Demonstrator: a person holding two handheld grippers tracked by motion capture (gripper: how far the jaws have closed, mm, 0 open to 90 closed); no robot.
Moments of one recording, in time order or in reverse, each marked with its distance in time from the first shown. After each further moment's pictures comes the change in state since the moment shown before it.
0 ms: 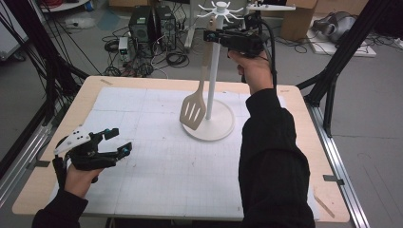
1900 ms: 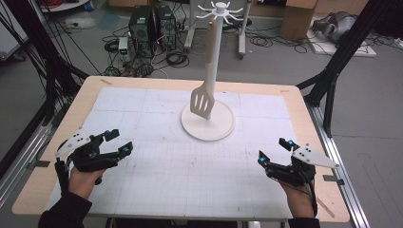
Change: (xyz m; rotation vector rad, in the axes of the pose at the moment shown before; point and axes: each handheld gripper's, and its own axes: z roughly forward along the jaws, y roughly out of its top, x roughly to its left) left arm -0.002 -0.010 0.002 -0.048 0.033 -0.058; right arm 0.055 -0.269 -0.172 0.082 -0.568 -0.120
